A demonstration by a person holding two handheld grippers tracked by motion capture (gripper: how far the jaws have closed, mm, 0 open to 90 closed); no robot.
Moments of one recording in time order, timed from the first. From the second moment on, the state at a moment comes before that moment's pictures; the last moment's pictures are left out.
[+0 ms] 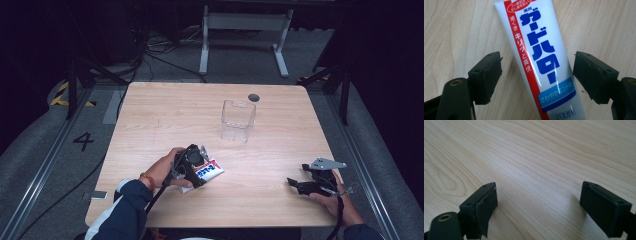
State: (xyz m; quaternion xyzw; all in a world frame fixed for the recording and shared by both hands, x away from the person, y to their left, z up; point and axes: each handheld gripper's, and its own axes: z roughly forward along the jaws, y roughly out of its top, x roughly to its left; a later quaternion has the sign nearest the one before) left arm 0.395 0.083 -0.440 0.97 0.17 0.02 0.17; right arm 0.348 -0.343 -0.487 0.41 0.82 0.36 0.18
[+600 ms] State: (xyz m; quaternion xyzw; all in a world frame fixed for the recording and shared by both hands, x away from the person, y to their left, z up) left arm 0.404 0.061 -0.447 0.97 0.18 0.01 0.14; right arm 0.348 -0.343 -0.487 0.41 0.82 0.36 0.17
